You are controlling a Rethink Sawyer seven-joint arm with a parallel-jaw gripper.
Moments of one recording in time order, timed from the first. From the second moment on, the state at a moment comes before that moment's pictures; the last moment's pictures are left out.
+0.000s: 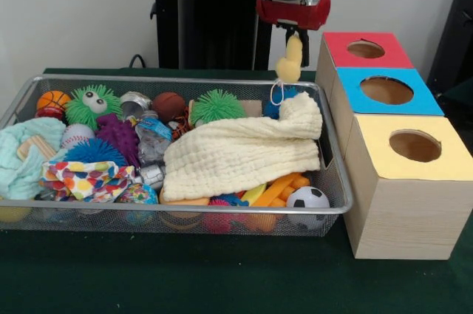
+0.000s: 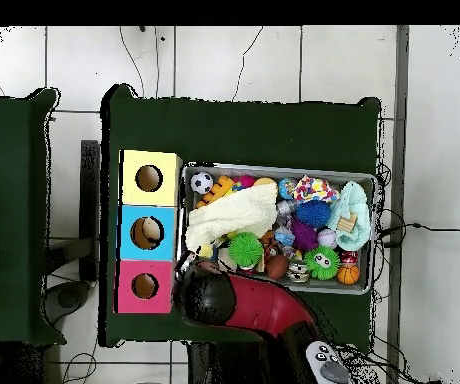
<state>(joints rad) -0.34 -0.83 0.18 2.15 0.06 0.27 2.11</state>
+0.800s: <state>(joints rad) -0.40 -0.83 0.33 2.29 0.24 0.44 2.11</state>
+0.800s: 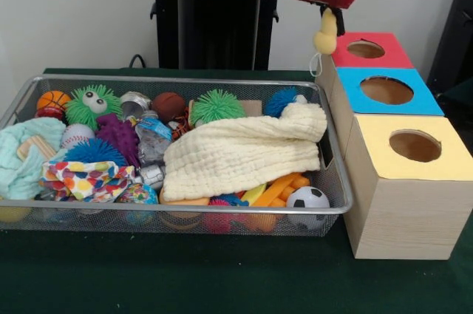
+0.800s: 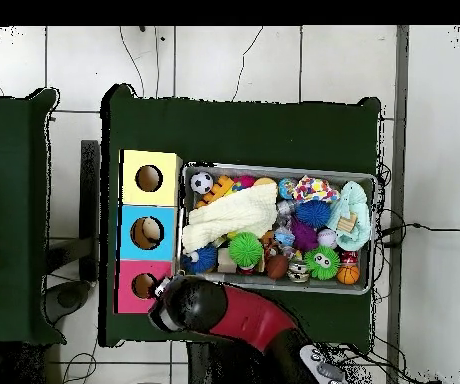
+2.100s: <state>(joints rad) -0.43 -0.77 0.54 2.45 0.46 0.52 2.11</state>
